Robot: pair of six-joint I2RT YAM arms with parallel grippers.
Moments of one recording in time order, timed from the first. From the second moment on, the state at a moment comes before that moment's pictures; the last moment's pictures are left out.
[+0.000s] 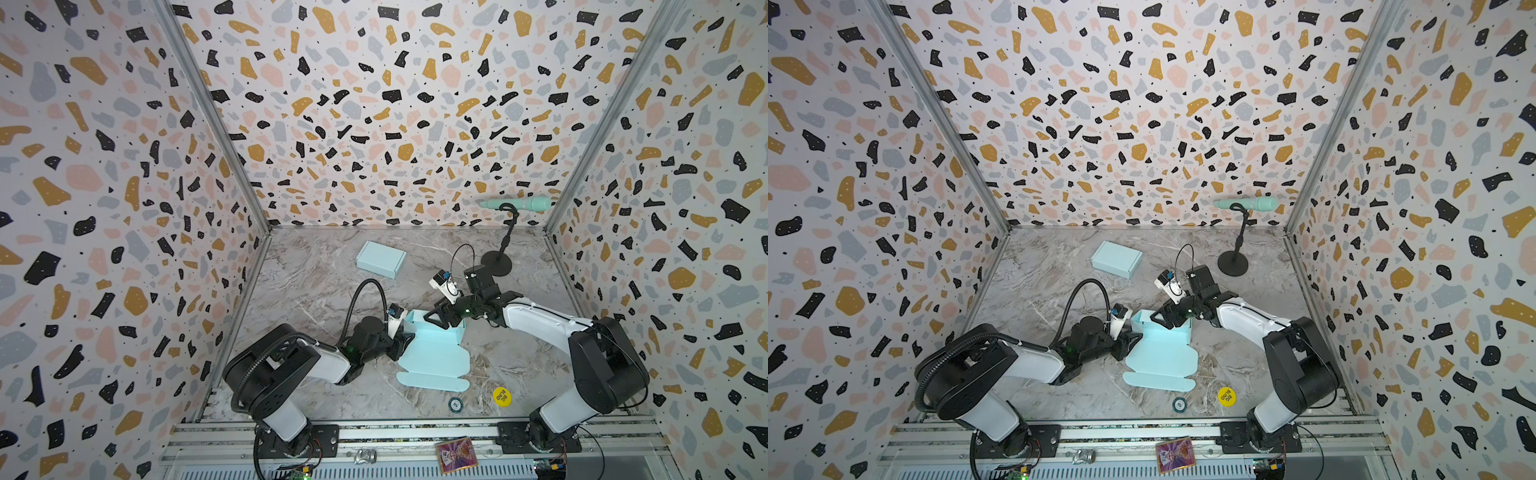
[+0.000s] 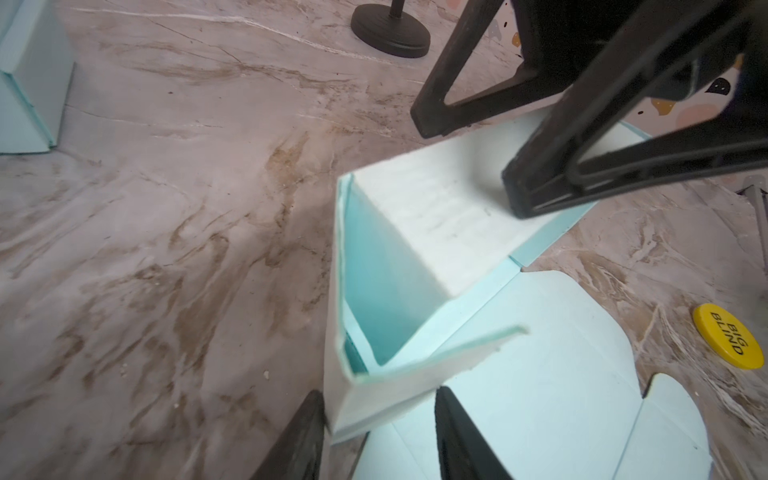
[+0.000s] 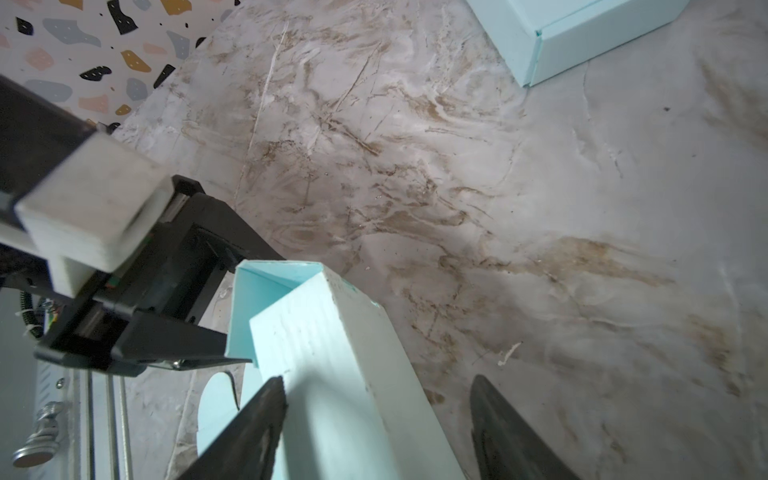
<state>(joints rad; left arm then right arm) -0.74 1.62 0.41 0.75 0.21 -0.16 0.49 1.57 0.90 -0.18 -0.63 -0.13</state>
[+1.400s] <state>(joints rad) -0.79 1.68 0.51 0.73 -0.02 -0.11 0.55 1.60 0.86 -0.03 -0.72 -0.02</state>
